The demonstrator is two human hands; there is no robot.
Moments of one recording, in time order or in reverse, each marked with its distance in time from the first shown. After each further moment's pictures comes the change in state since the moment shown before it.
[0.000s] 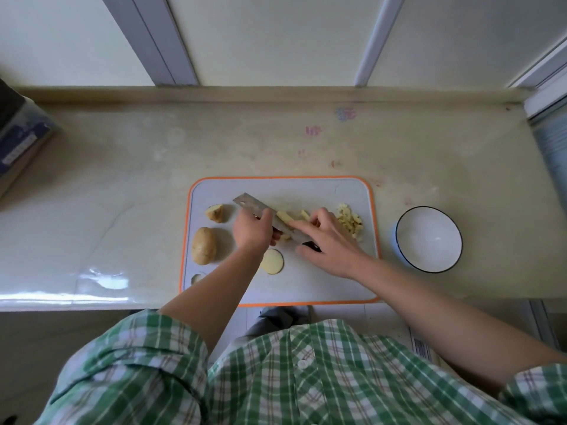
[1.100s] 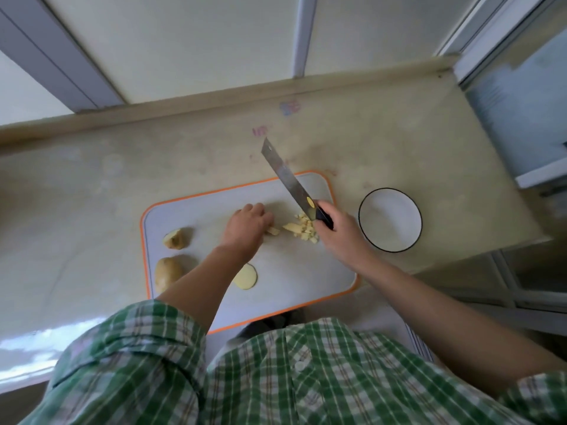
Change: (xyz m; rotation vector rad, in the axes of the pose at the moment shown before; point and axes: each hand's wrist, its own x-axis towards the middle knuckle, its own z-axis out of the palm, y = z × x) left_hand 0.053 0.000 0.038 1.244 -0.415 0.980; right_hand -0.027 0.027 -0.026 0.481 0.429 0.390
